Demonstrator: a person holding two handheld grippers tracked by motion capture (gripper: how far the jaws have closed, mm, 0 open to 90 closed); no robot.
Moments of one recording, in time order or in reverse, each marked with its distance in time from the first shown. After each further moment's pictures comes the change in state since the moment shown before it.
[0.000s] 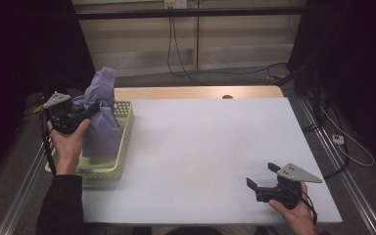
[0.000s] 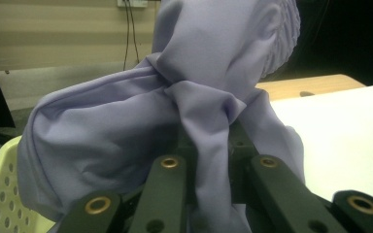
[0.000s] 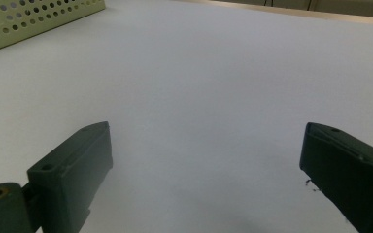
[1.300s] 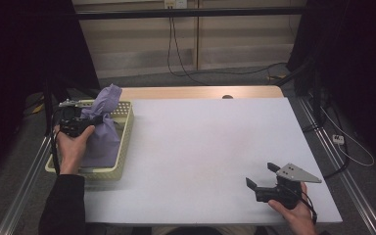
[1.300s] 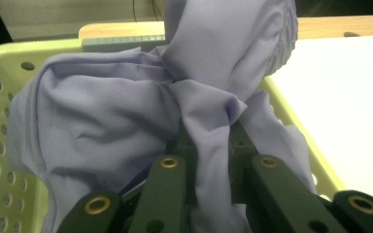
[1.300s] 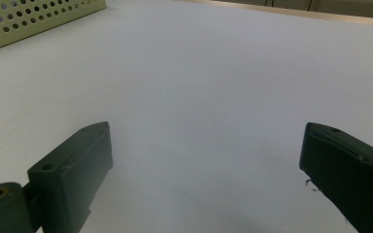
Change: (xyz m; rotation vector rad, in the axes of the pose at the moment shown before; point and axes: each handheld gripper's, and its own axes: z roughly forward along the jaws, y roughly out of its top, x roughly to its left) left arm 0.016 -0.024 0.029 0.256 0.057 -0.049; right arm 0.001 0.000 0.000 0.001 0.001 -0.003
